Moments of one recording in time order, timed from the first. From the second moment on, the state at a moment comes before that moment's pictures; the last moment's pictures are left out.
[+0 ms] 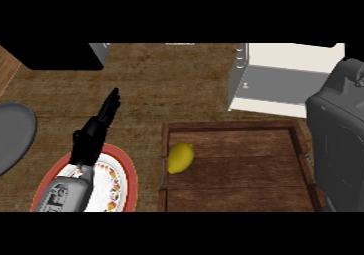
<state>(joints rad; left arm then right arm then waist) -0.19 0.13 -0.11 -1.43 -0.09 0.06 0.03 -0.96 -0.16 -0.01 -1.74 1.36 0.17 0.95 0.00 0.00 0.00</state>
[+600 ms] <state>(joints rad) -0.18 0.13 -0.09 -1.44 -0.09 0.03 0.03 -0.92 -0.21 -0.07 -1.47 1.36 -0.16 0.77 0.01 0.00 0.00</state>
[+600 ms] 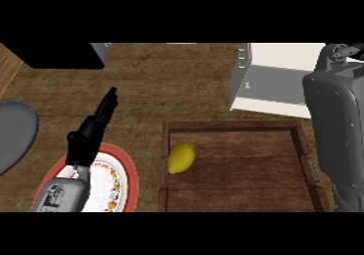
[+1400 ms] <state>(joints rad) -0.20 0.12 -0.07 -1.42 -0.10 0.03 0.02 -0.88 -0.29 -0.23 -1.28 1.15 -0.43 0.58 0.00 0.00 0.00</state>
